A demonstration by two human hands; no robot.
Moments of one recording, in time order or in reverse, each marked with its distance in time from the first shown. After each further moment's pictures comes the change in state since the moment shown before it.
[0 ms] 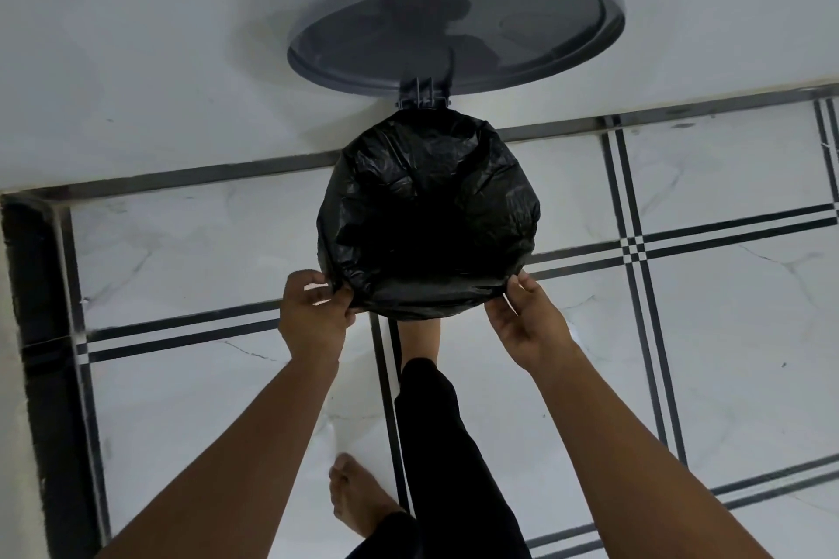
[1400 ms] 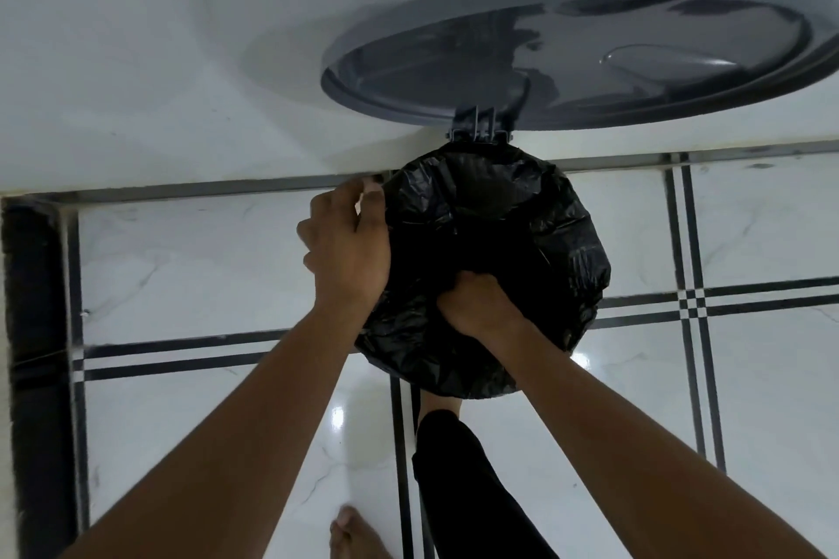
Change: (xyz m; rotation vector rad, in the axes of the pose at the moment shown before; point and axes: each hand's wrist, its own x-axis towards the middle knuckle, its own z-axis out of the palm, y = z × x) left_hand 0.065 0.106 0.056 0.347 -0.037 0.356; right_hand 0.079 0.028 0.141 -2.168 -0.275 -0.455
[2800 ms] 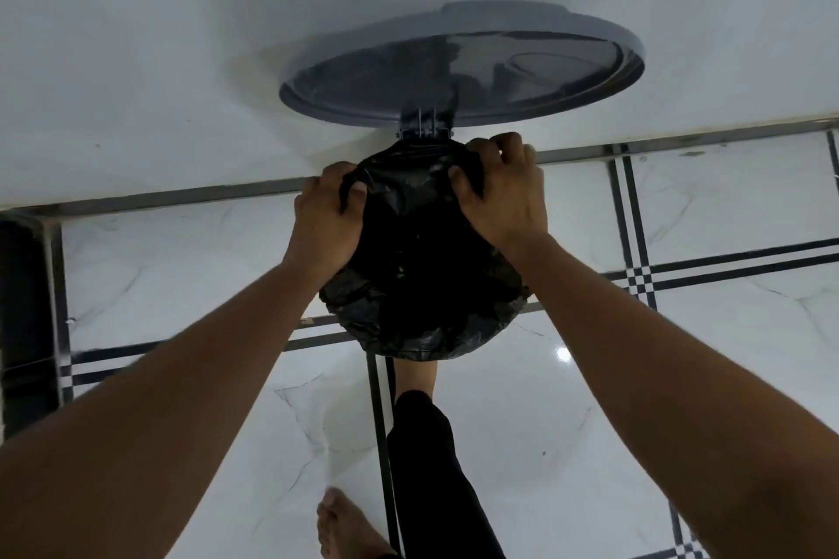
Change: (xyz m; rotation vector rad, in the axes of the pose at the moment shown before) left_hand 0.012 0.000 0.002 0.244 -0.159 0.289; right_hand -0.014 0.058 -0.095 0.057 0.891 -0.113
